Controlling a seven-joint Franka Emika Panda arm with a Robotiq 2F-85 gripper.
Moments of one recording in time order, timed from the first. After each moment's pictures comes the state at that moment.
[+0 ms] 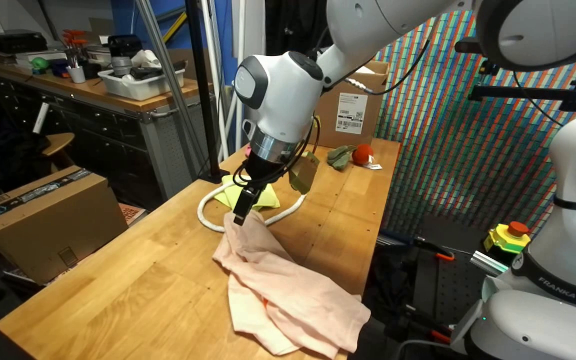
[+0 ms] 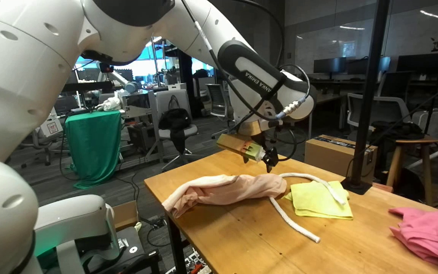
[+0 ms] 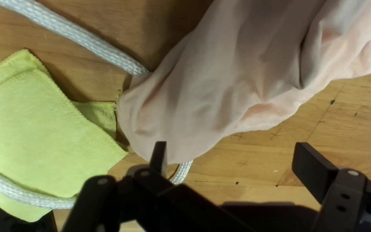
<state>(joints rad) 0.58 0.67 -0.58 -1.61 -2.40 3.87 2.51</state>
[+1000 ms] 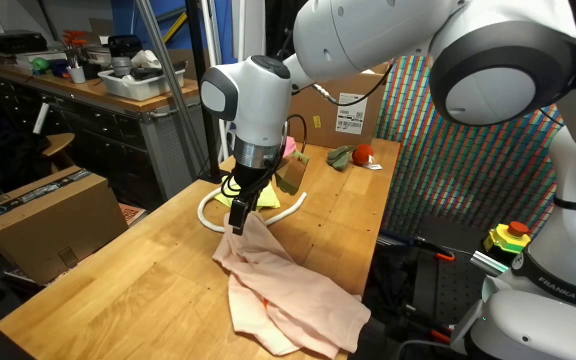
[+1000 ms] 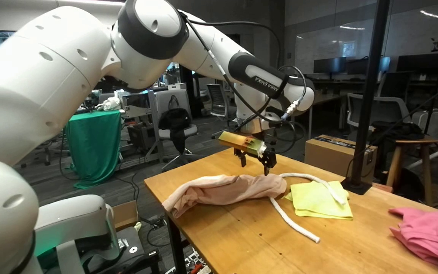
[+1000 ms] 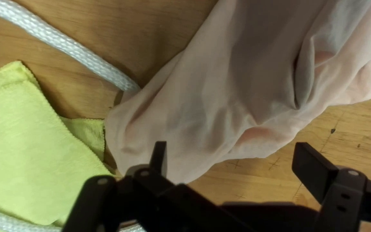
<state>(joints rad) 0.58 0.86 -0.59 -1.33 -2.51 4.09 2.69</state>
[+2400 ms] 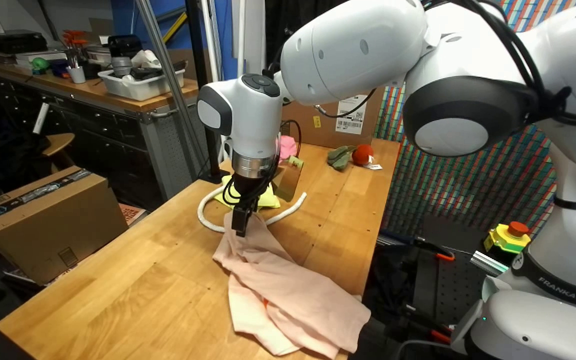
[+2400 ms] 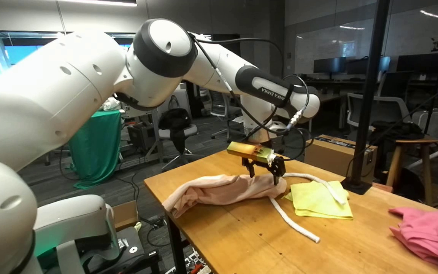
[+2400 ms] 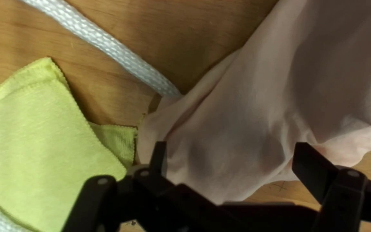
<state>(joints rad) 0.57 1.00 -0.64 -1.20 -2.51 4.12 2.69</state>
